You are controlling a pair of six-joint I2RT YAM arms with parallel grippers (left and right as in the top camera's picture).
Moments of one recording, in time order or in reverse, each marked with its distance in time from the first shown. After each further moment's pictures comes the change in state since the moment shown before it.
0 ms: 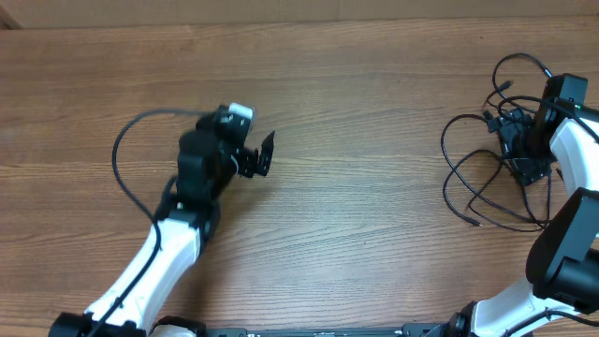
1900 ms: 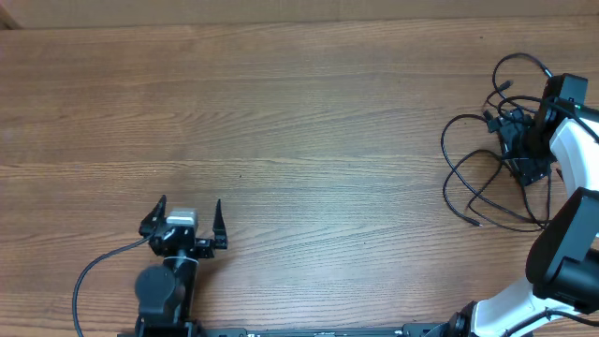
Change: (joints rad) left arm 0.206 -1.277 -0.641 -0.336 -0.111 -0.043; right arm 0.000 0.000 0.000 0.001 0.000 0.000
